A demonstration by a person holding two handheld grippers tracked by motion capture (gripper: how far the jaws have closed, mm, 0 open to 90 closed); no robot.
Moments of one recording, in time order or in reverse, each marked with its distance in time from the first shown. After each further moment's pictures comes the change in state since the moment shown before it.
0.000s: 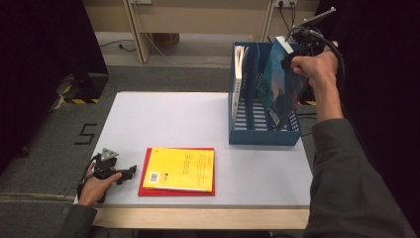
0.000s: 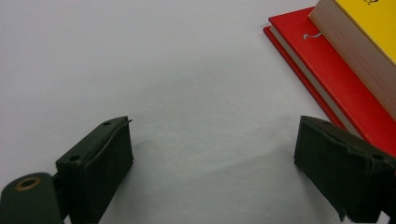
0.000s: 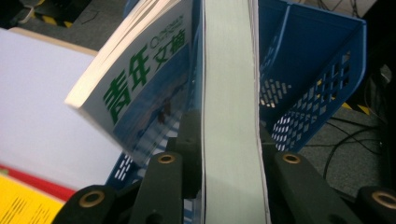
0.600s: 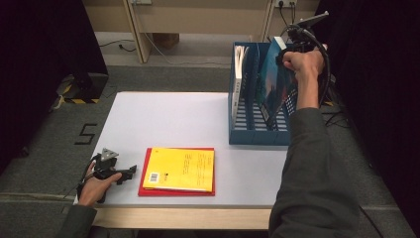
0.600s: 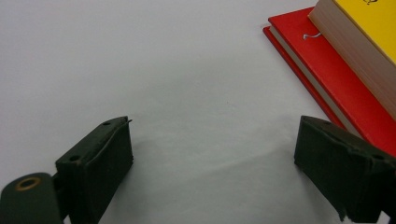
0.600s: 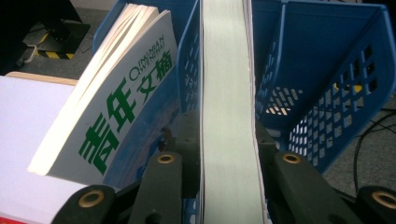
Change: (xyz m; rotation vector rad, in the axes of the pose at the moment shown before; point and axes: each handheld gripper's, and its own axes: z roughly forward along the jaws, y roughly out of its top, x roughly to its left) left arm 0.000 0.000 0.000 -0.004 -0.003 0.000; right arm -0.012 0.012 0.046 -0.026 0.020 0.160
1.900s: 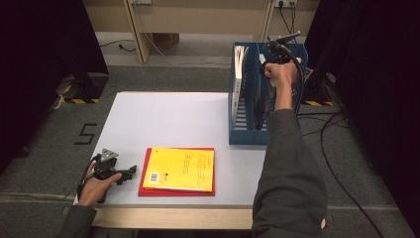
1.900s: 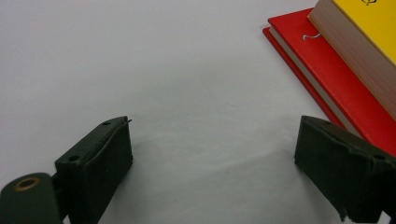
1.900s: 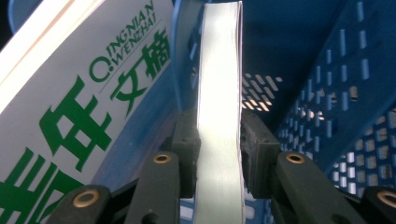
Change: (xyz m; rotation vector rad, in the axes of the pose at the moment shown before) left arm 0.000 -0.001 0.000 -0.008 0.002 0.002; right arm 0.005 -0.008 0.093 0.030 0.034 0.025
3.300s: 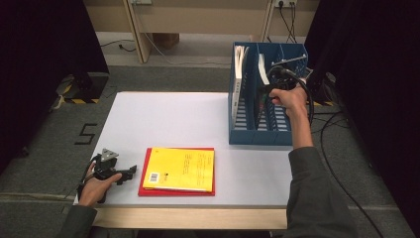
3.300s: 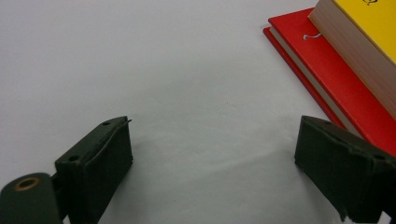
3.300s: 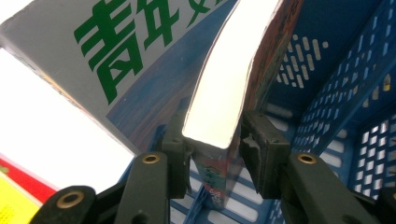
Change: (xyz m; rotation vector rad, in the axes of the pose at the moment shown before) left arm 0.000 0.000 0.000 0.001 0.003 0.000; right arm 0.004 -0.070 -0.029 -0.045 0.123 -0.198
